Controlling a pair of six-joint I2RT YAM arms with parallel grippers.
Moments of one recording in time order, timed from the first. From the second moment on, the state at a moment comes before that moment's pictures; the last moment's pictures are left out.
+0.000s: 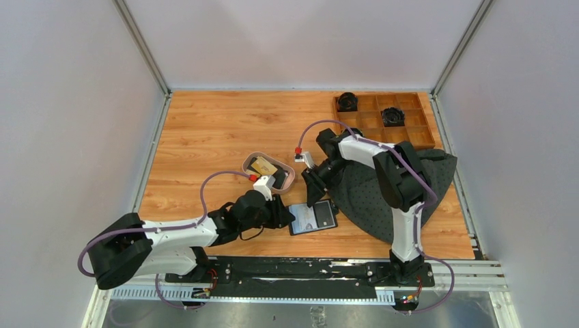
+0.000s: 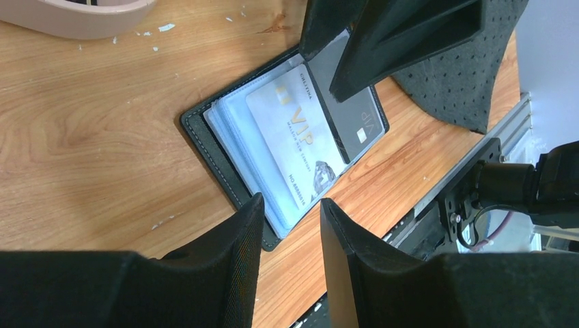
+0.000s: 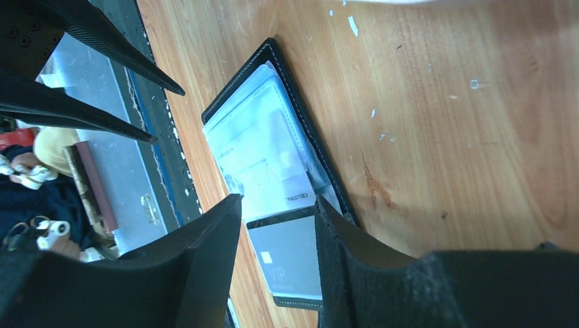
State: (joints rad) left arm -0.97 1.15 0.31 0.31 -0.04 -0.86; right arm 0.52 2.03 1.34 -0.90 -0.91 -0.48
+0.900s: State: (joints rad) left arm -0.97 0.99 0.23 0.47 -0.05 -0.80; right arm 0.55 1.45 0.87 -0.70 -0.86 -1.16
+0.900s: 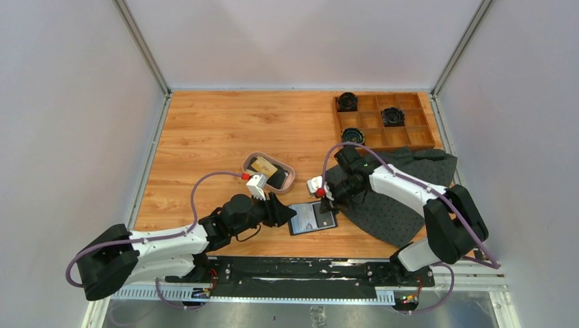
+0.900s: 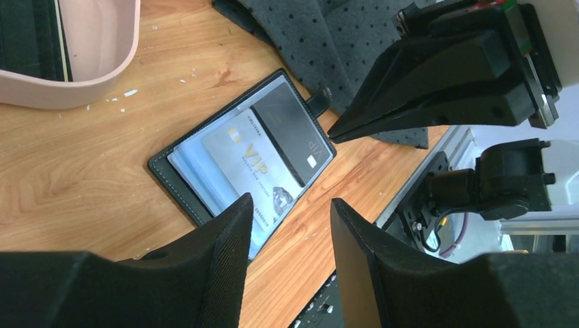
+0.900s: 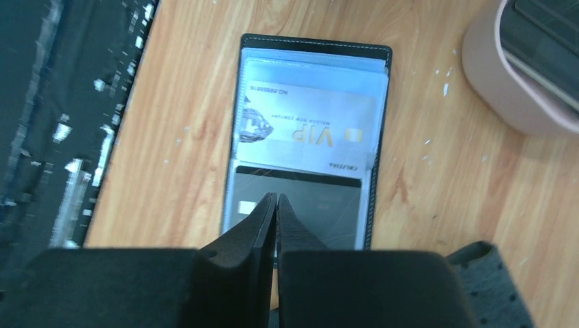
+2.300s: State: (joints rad) left arm -0.96 1.39 0.31 0.52 0.00 -0.91; right arm 0.80 1.60 0.88 -0.50 -0.49 -1.20
